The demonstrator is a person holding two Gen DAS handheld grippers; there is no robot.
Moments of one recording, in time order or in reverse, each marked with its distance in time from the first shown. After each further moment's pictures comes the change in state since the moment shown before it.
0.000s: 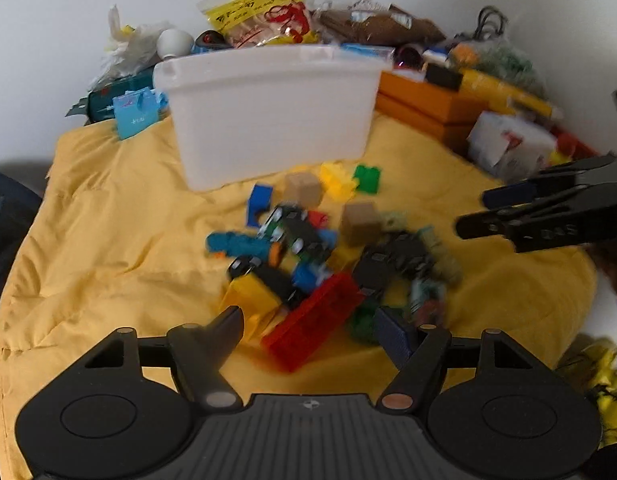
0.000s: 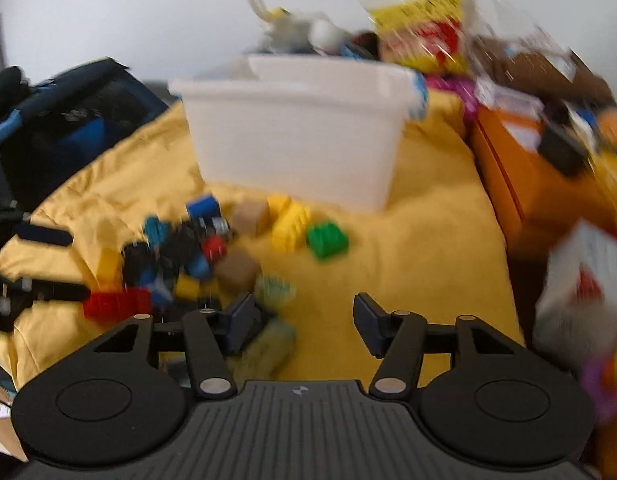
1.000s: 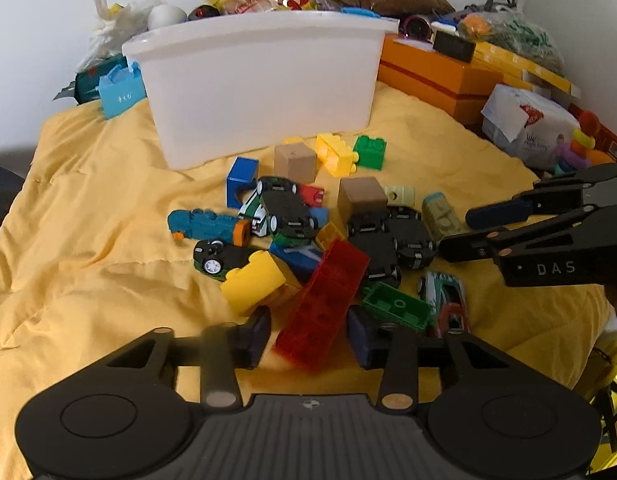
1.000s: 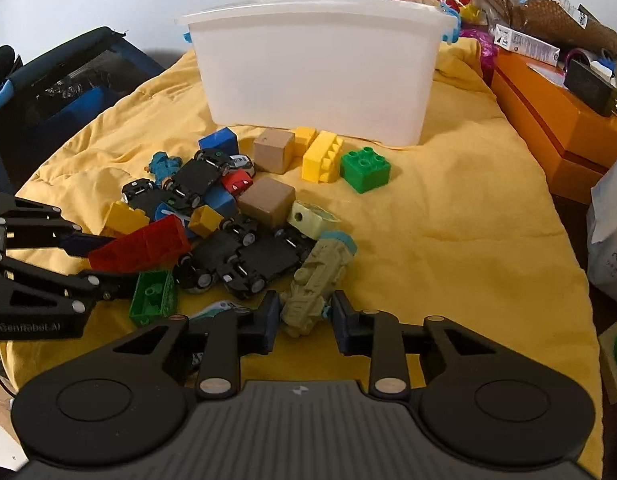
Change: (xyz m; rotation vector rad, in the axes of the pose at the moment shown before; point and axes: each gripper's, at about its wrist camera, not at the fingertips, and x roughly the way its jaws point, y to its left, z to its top) left arm 0.036 -0.023 0.002 -0.002 0.052 0.013; right arm 0.032 0.008 -0.031 0.005 0.066 0.043
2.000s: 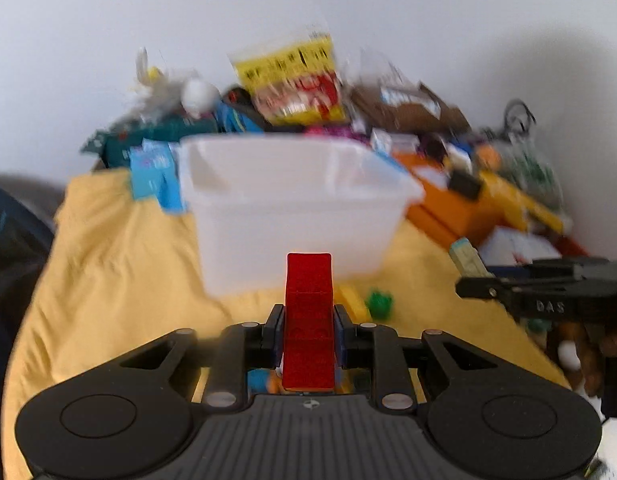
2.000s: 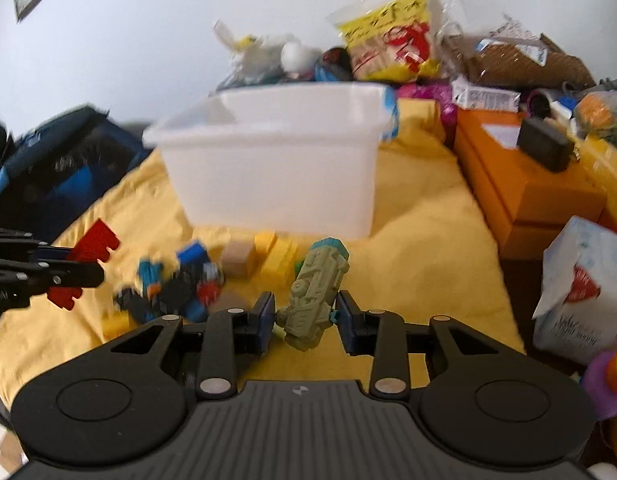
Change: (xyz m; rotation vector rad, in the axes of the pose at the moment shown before) left arm -0.061 0.051 0.092 -0.141 -0.216 -0.041; right arm -0.046 -0.039 0.057 0.096 -0.188 0.003
